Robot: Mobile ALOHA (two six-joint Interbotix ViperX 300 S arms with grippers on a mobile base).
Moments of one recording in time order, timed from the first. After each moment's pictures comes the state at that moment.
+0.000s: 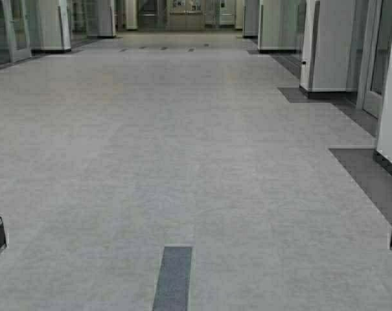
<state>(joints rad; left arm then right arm) 0.00 -0.96 1.17 0.00 -0.29 0.00 0.00 -0.96 1.17 0.00 -0.30 0.00</state>
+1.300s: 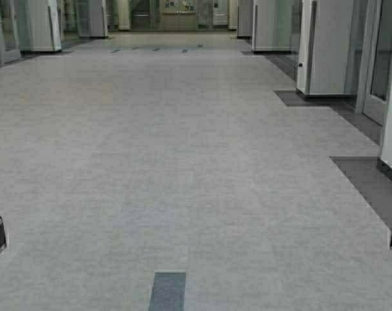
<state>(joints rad) 0.00 -0.96 1.21 0.01 -0.34 -0.01 0.00 -0.92 1.19 -0.01 -0.33 0.00</state>
